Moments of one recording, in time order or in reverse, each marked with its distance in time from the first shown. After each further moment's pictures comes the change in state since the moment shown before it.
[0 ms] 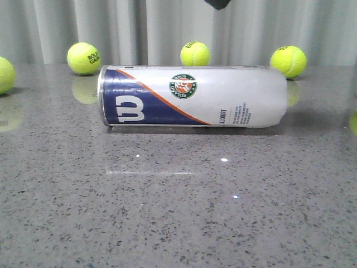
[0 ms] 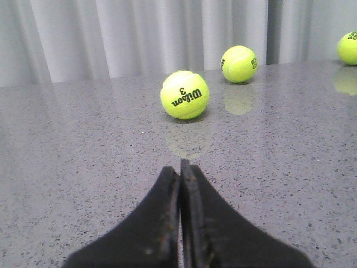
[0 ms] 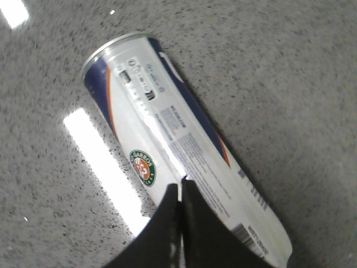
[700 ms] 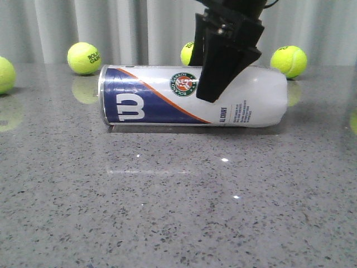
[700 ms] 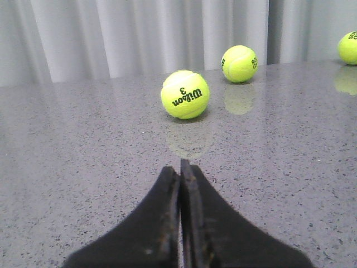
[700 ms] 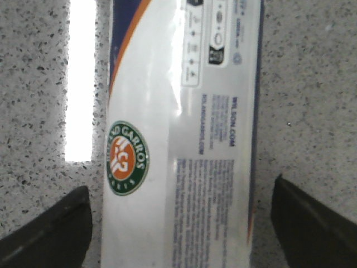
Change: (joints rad) left arm 0.000 0.000 0.000 0.000 0.000 0.000; right arm 0.022 0.214 0.000 0.002 0.000 -0.725
